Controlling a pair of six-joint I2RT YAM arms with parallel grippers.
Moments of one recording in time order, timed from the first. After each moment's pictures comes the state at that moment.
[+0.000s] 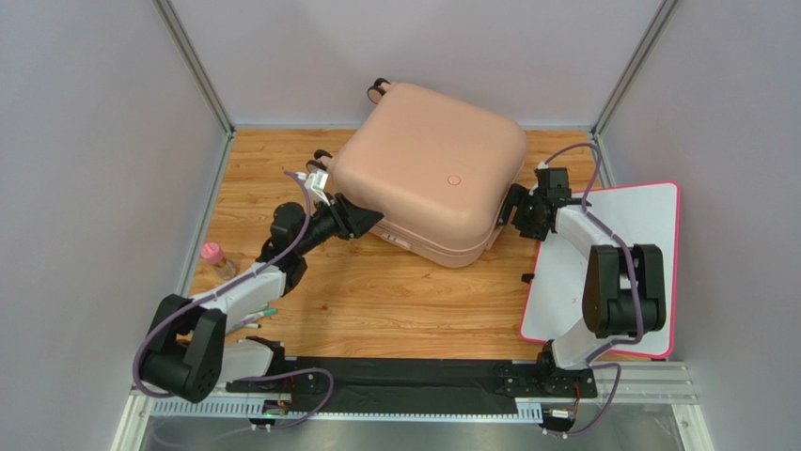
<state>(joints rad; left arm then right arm) -0.35 1.27 0.50 0.71 0.49 -0.74 0.02 1.64 0.99 -0.33 -0.18 0.41</state>
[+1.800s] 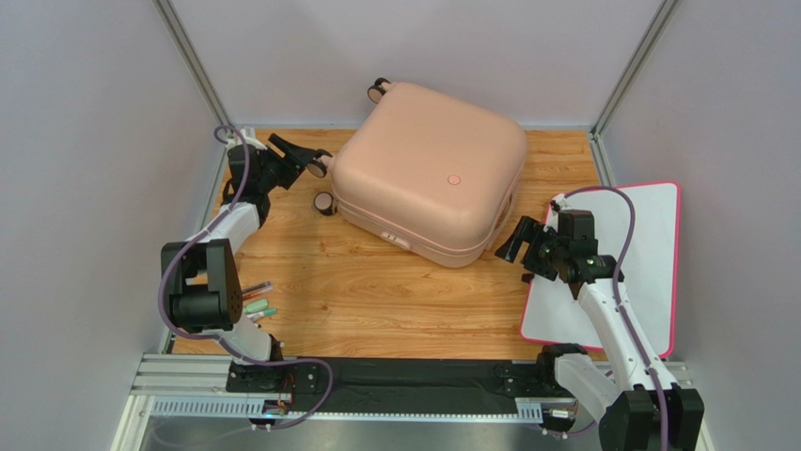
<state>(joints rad) 0.08 1.60 0.98 0.32 0.37 -0.88 0.05 0.93 0.69 -0.59 -0.28 0.47</state>
